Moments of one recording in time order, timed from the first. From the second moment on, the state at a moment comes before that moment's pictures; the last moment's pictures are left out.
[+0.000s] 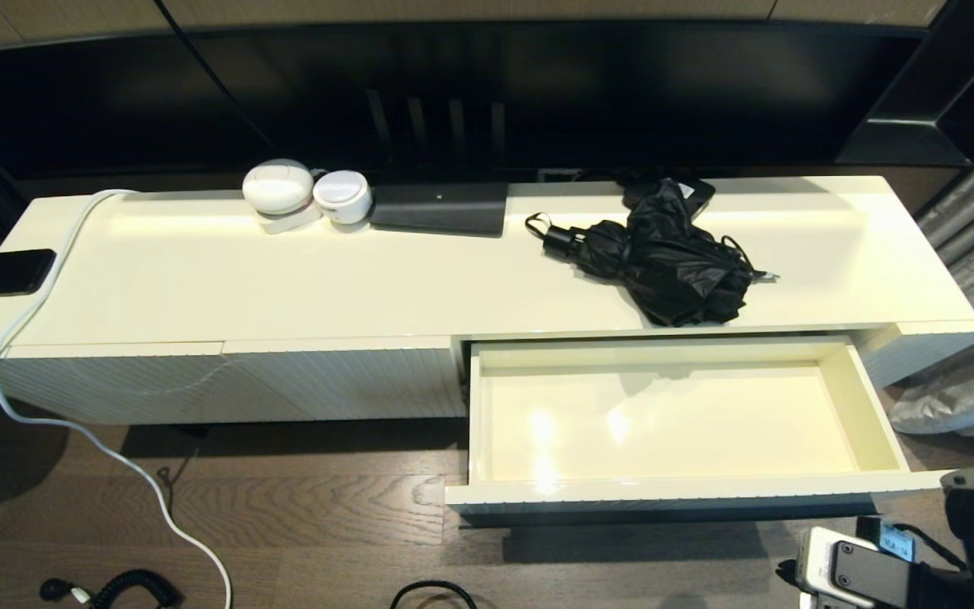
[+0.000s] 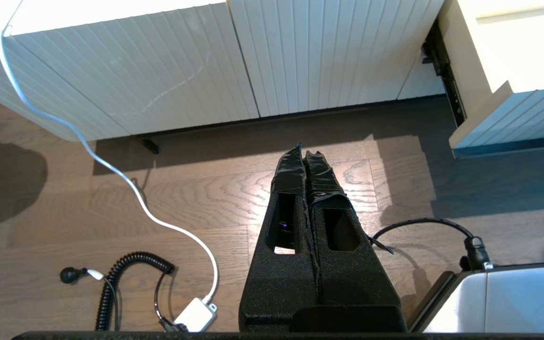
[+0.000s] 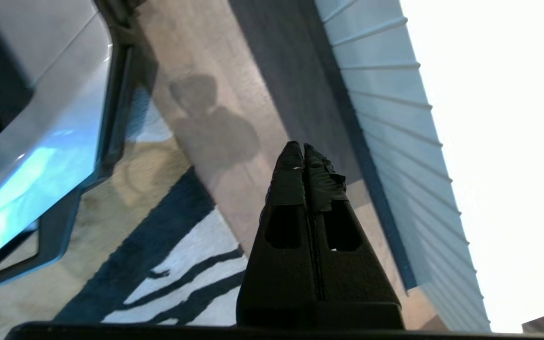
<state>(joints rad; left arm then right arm) 0.00 0.00 0.00 0.01 -0.03 0.11 0.27 1.47 -0.22 -0.53 0.13 -0.89</state>
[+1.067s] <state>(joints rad) 0.00 0.00 0.00 0.01 -0.03 0.11 0.33 1.72 -0.18 -0.95 0.05 -0.94</state>
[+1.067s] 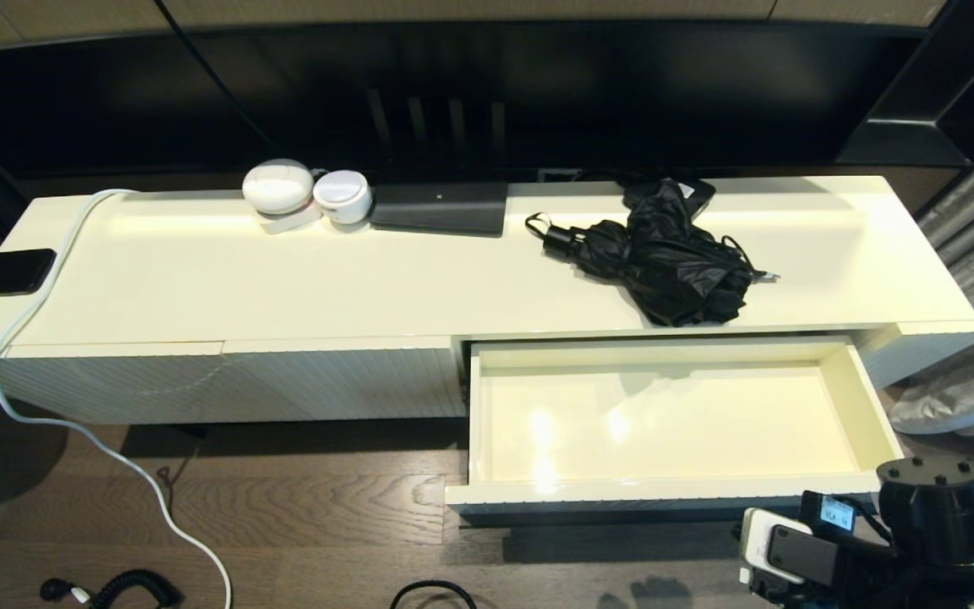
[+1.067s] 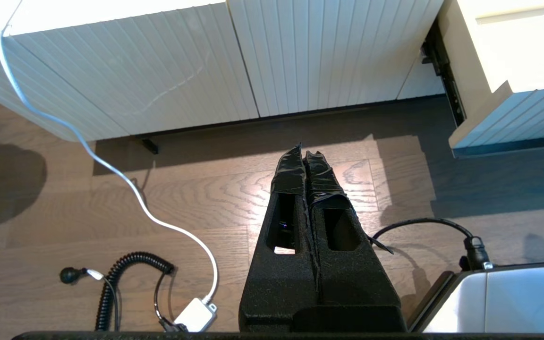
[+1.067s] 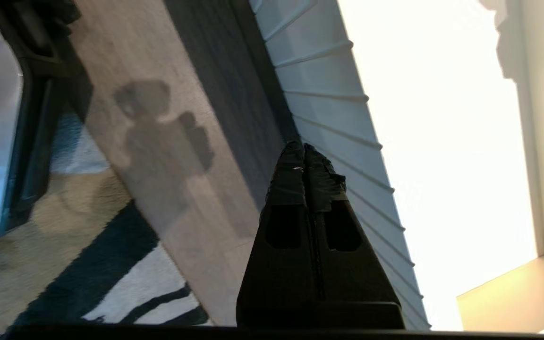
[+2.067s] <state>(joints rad) 0.00 0.00 0.00 0.01 -0.03 0.11 0.33 1.91 -0.19 -1.24 0.04 -0.99</state>
